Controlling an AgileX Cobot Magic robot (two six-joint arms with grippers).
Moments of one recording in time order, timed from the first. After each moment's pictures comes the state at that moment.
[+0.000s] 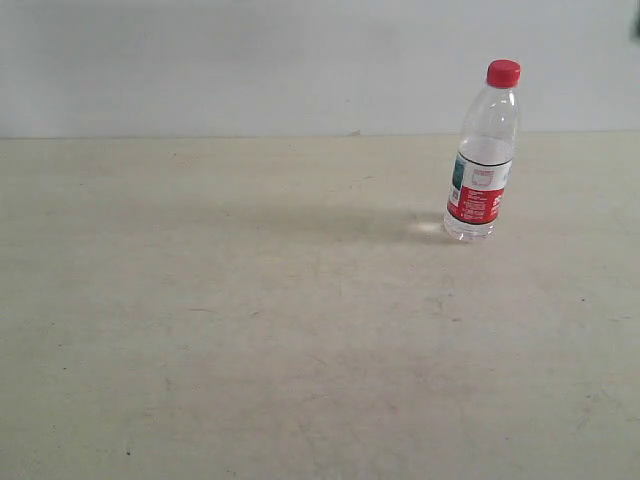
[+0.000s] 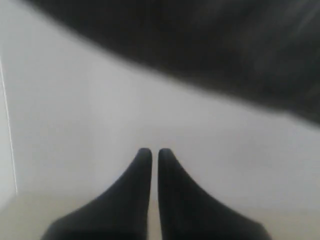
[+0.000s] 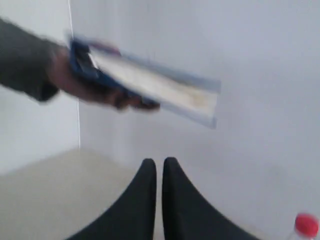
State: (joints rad) left arm -0.11 0.40 -0.44 -1.67 -0.18 1.68; right arm 0.24 0.45 -0.58 -1.74 -0.46 1.80
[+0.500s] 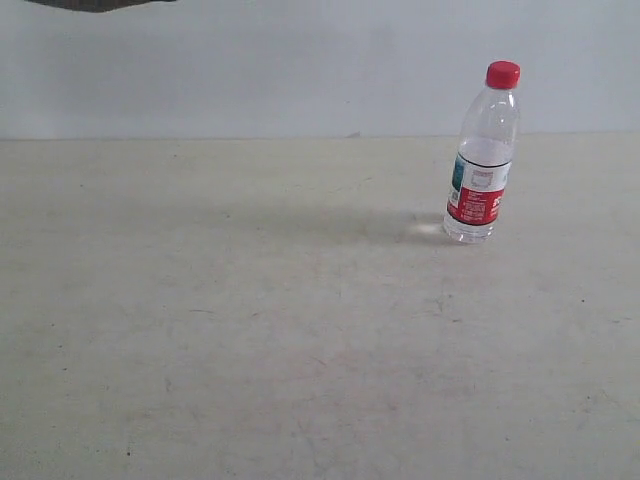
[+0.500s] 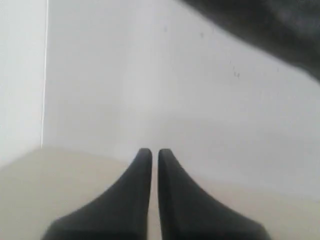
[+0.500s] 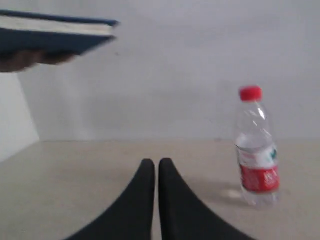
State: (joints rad) left arm -0.11 0.09 -0.16 -1.73 -0.29 1.63; right arm 0.24 0.10 -0.13 -1.63 -0.23 1.87
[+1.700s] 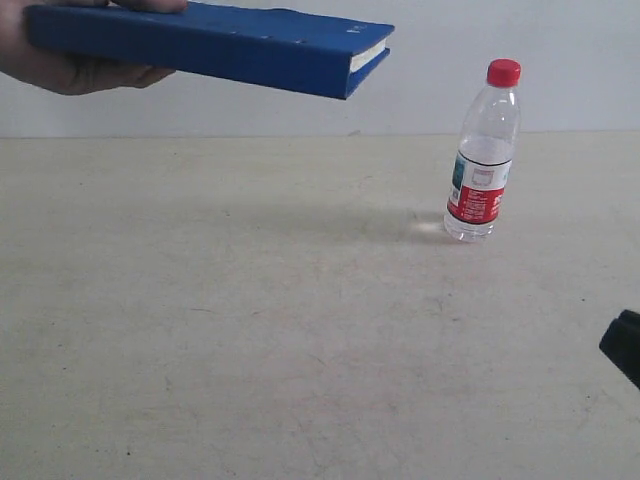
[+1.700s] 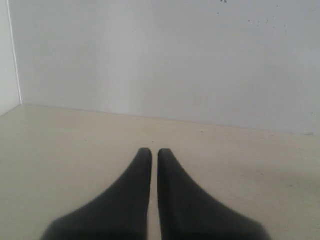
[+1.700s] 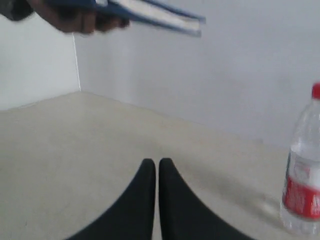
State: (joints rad) left arm -0.11 0.11 0.00 -1.66 -0.20 1.59; right arm 0.24 0.14 -0.04 -1.48 -0.44 1.48
